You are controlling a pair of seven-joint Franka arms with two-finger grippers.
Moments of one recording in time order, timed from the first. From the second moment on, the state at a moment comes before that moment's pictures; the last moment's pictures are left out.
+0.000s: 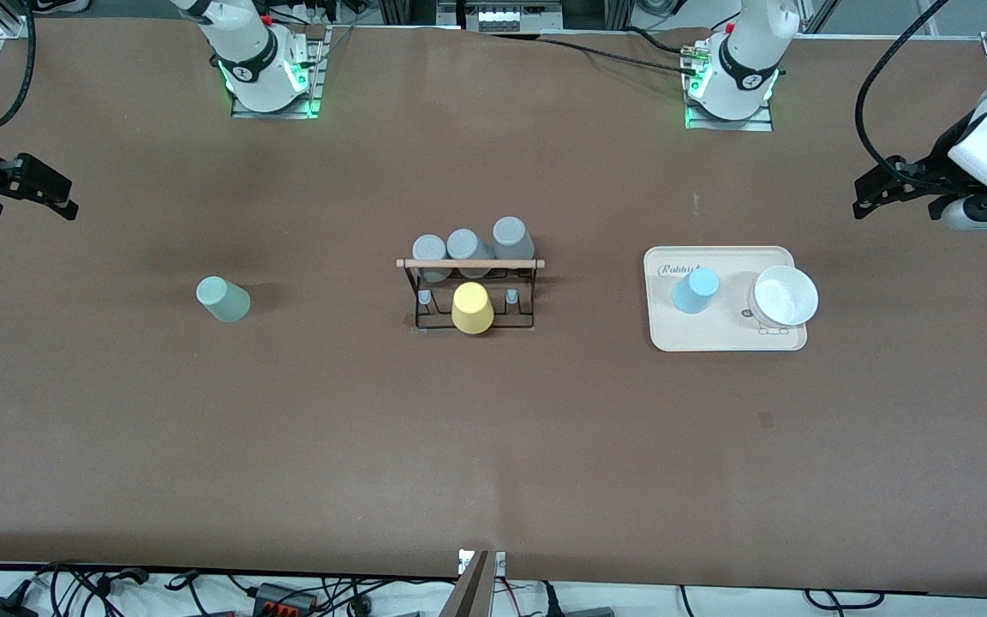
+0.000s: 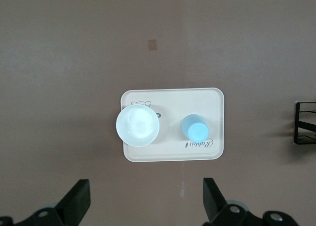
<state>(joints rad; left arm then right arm) -0.05 -0.05 0.01 -1.68 0.00 1.62 -0.05 -0.04 -0.06 -0.02 -1.71 -0.01 1.70 -0.06</state>
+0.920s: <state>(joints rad) -0.06 -0.02 0.01 -1.68 0.00 1.56 -0.05 -0.03 -0.05 -0.01 -1.71 -0.01 1.70 -0.06</state>
